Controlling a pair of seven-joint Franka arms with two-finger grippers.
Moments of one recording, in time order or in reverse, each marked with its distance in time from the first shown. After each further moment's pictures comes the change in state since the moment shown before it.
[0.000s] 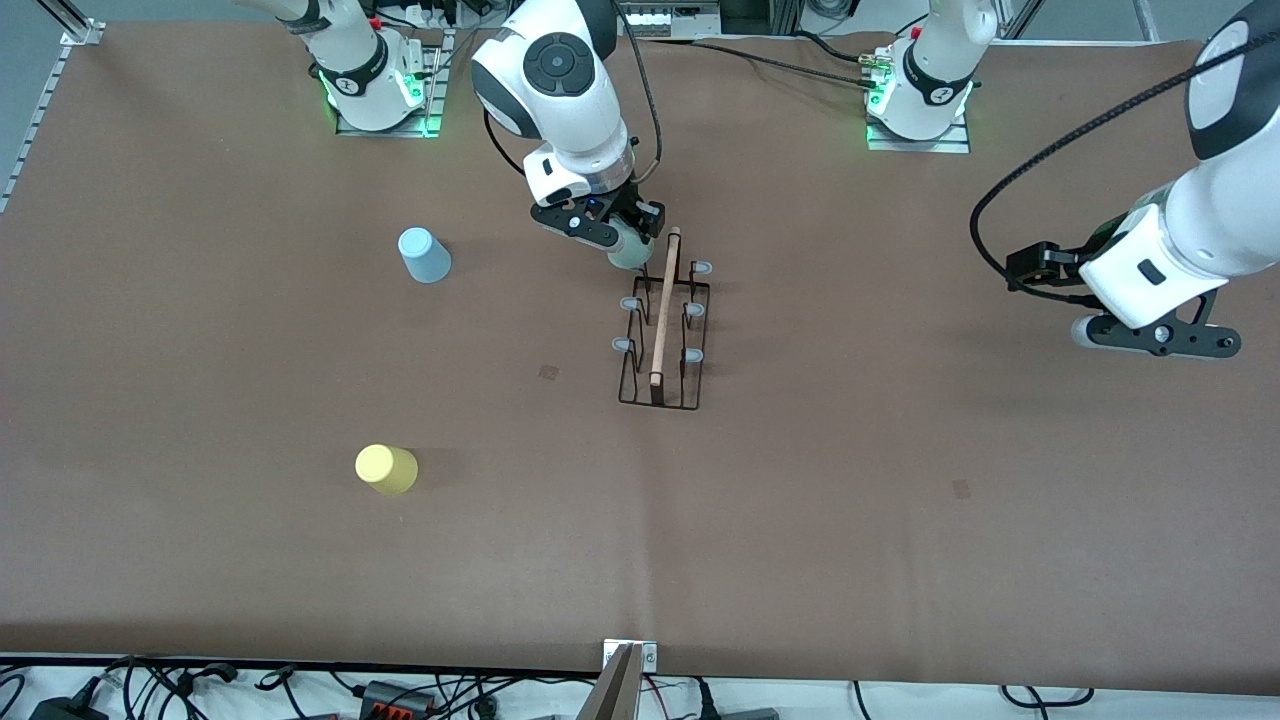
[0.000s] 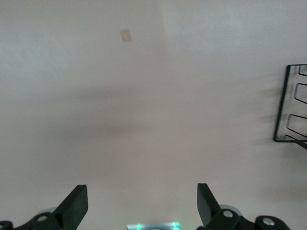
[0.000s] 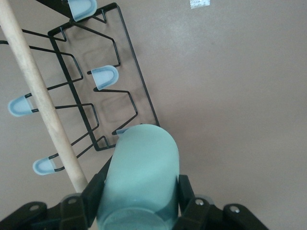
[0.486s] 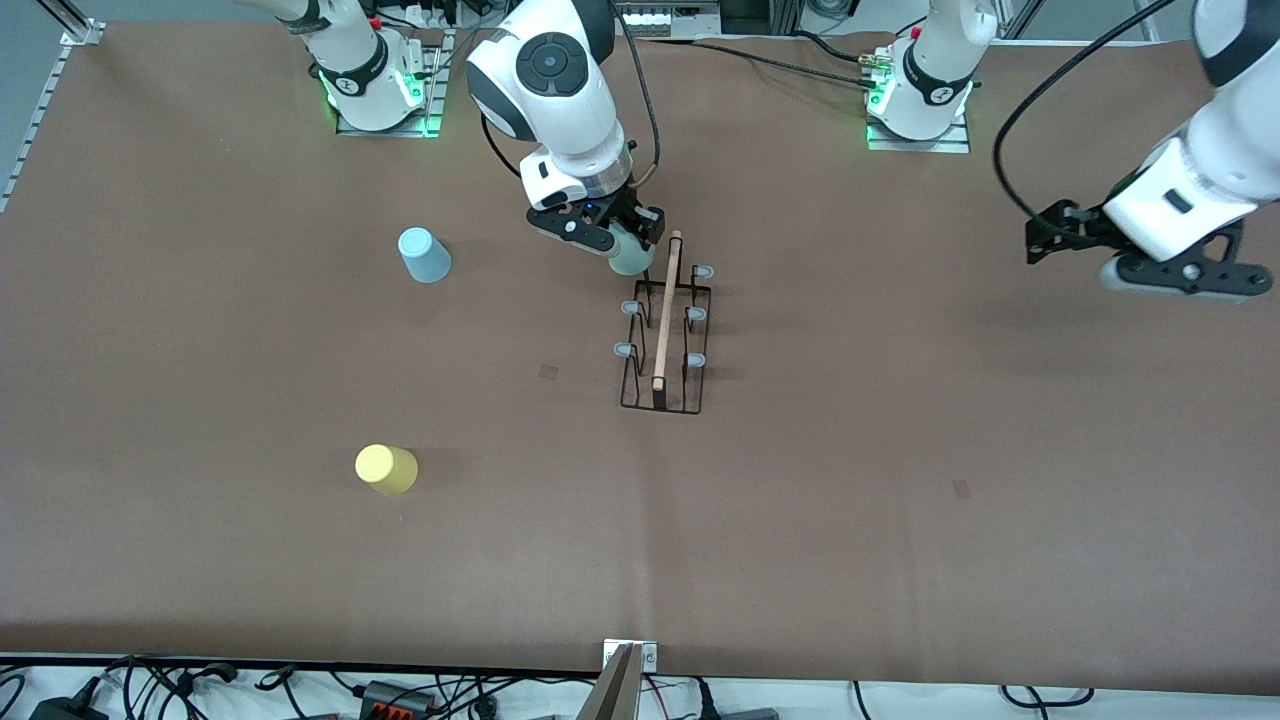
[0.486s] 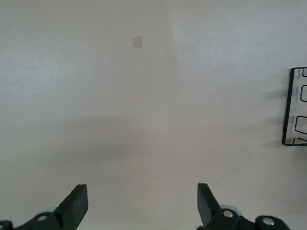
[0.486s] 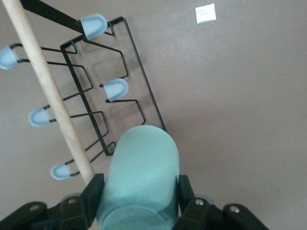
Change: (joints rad) left arm -0.045 -0.207 0.101 -0.233 -0.022 0.122 0.027; right arm -0.003 0.001 -0.017 0.035 0.000 0.005 0.001
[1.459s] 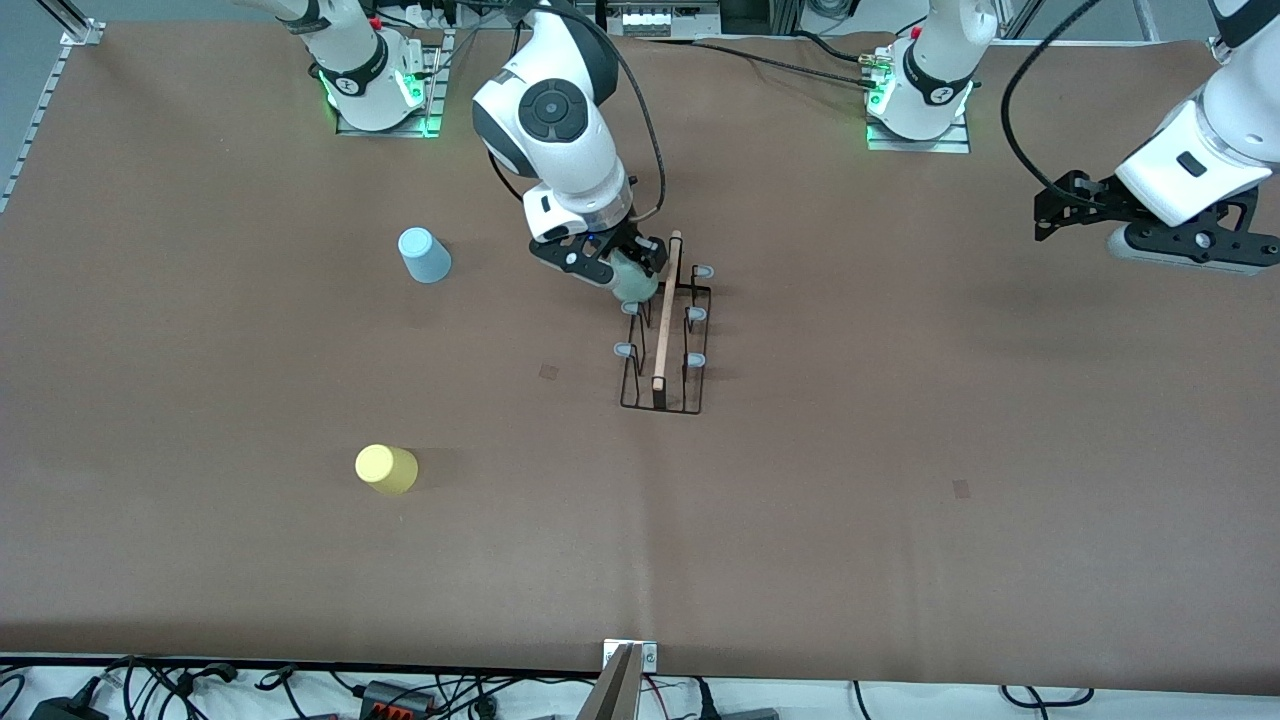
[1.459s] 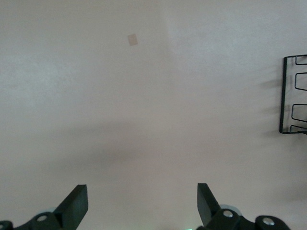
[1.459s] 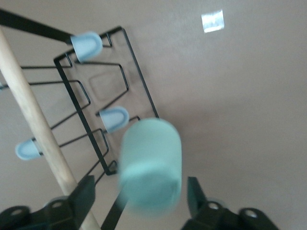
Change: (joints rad) left arm -0.008 -0.034 -0.012 -0.010 -0.002 -0.021 0.039; right arm -0.004 0.089 -0.036 0.047 -0.010 0.037 -0.030
